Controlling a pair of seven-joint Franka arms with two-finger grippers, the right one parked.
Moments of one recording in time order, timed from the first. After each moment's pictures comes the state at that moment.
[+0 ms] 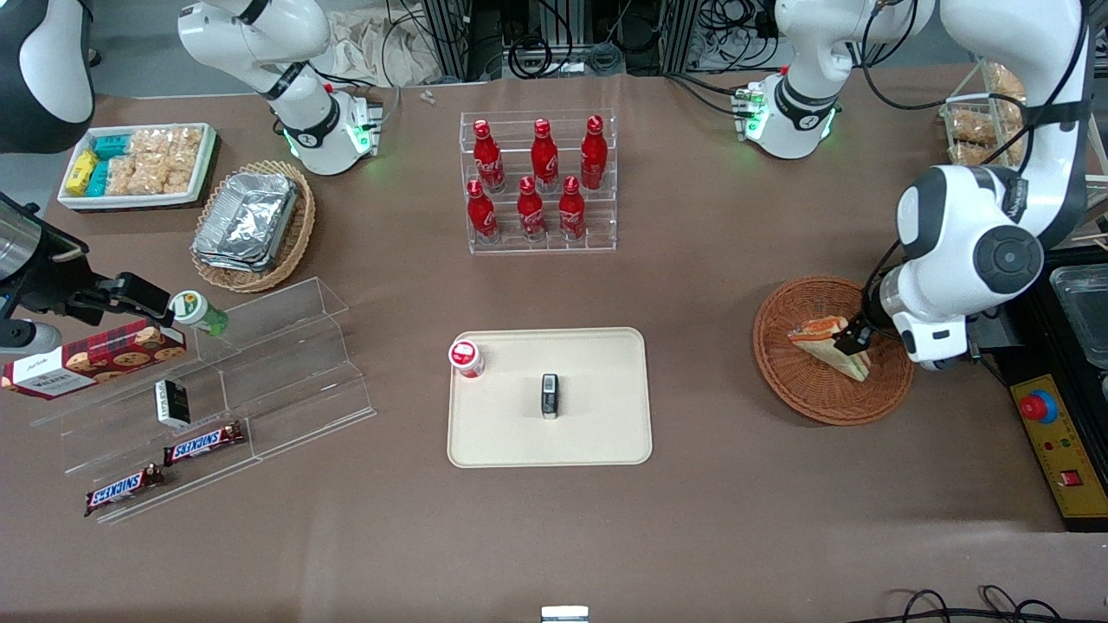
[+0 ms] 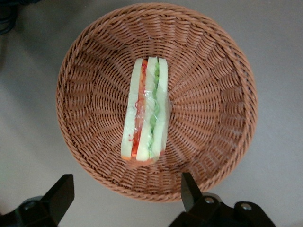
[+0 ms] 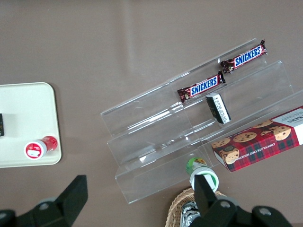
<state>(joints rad) -0.12 0.18 0.04 -2.06 0.01 2.07 -1.04</state>
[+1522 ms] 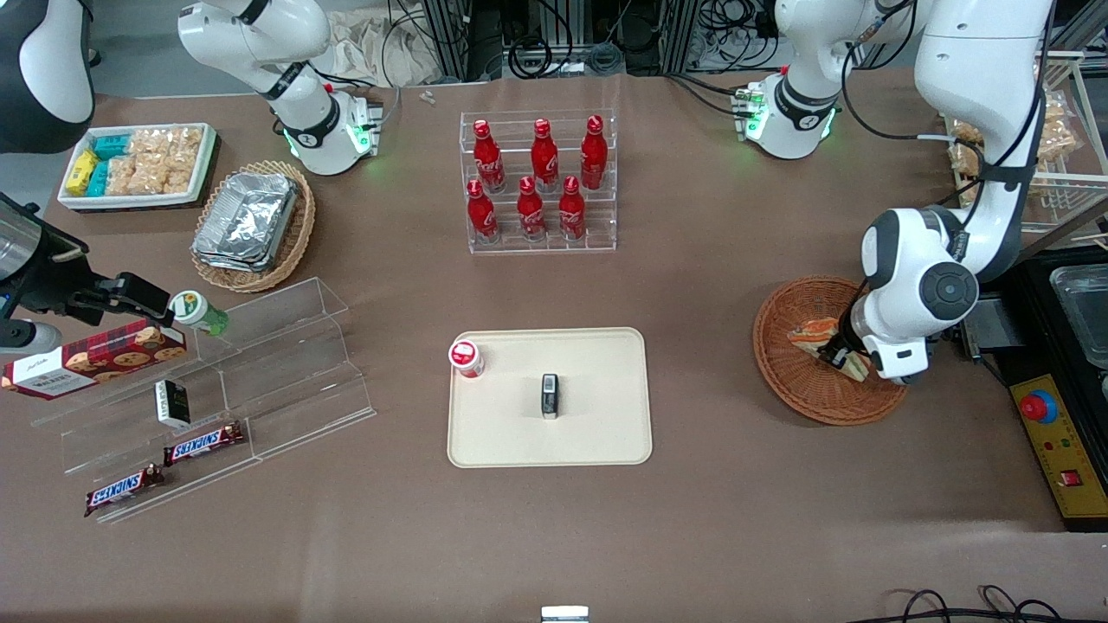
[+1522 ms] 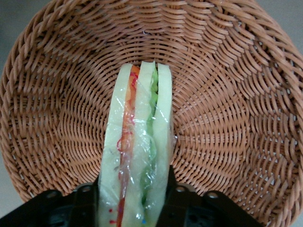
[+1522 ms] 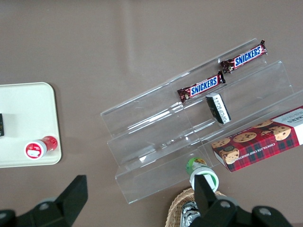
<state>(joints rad) -0.11 0.32 0.06 -2.16 0.02 2.34 -1.05</state>
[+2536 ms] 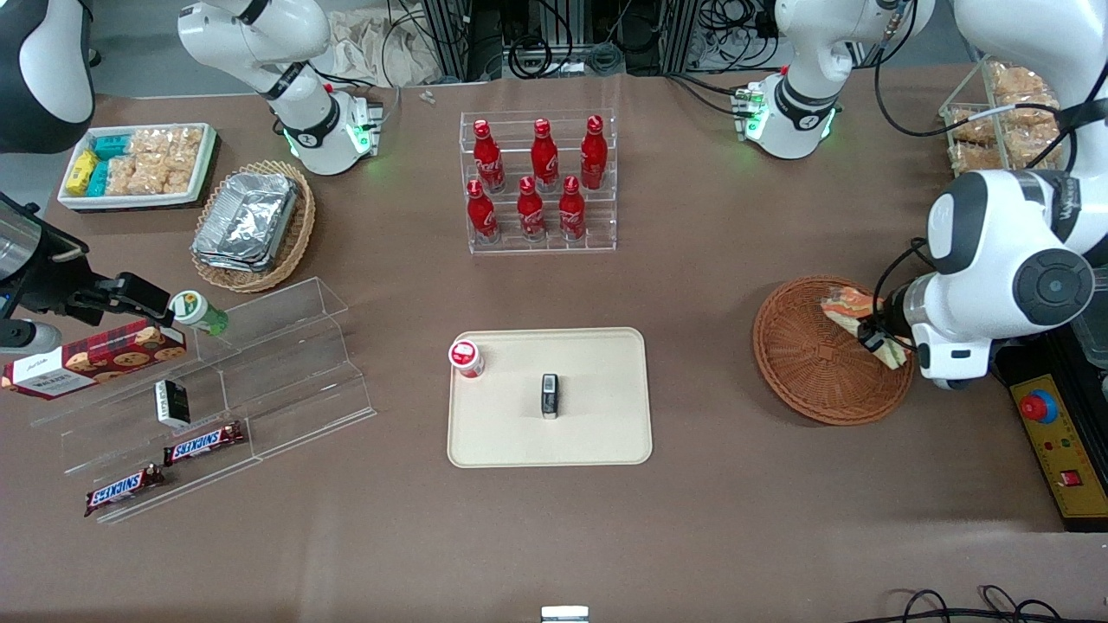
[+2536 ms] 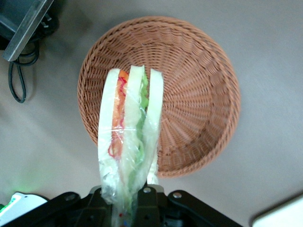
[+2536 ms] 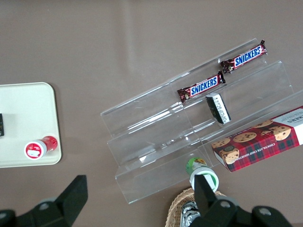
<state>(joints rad) -0.12 0.24 0.02 -1.76 0.02 1.72 -0.84</state>
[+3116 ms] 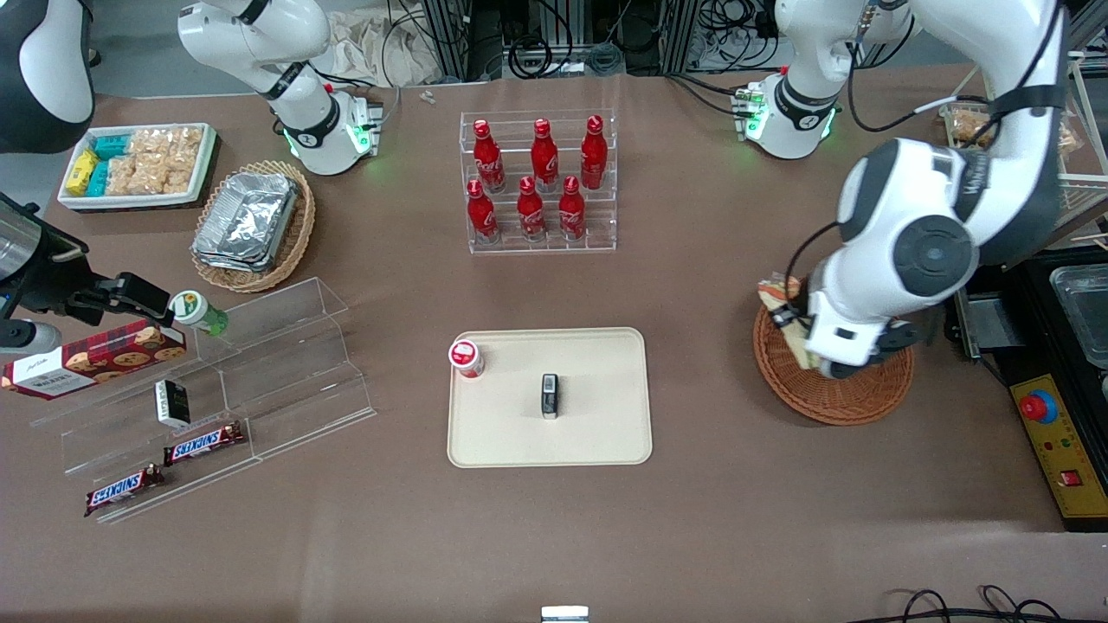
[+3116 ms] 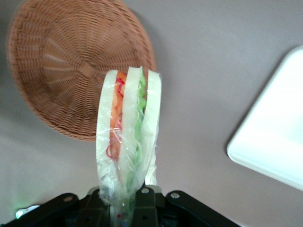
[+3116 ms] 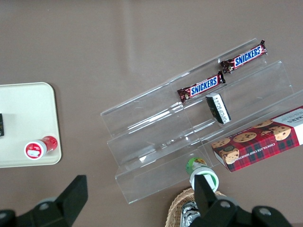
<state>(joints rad) -0.13 0.26 -0.23 -1.68 0.02 1.71 -0.73</state>
